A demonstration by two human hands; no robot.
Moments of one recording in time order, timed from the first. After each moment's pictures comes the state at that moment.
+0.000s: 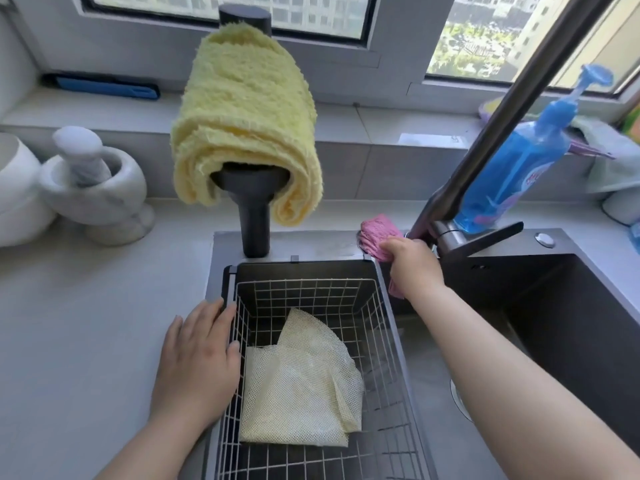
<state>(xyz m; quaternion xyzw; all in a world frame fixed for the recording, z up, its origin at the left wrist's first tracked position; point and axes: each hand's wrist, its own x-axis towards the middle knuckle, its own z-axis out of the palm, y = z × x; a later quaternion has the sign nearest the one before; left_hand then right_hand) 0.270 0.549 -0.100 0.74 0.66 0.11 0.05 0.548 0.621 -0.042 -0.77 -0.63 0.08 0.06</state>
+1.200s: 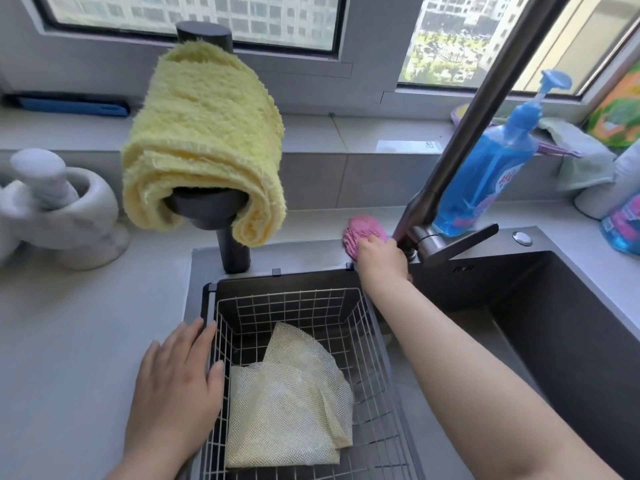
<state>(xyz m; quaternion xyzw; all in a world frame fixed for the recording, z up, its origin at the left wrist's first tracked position) 0.273 0.548 -0.095 0.73 0.67 0.11 0.08 0.530 0.642 -0.036 -0.80 -0.60 0.04 -0.06</state>
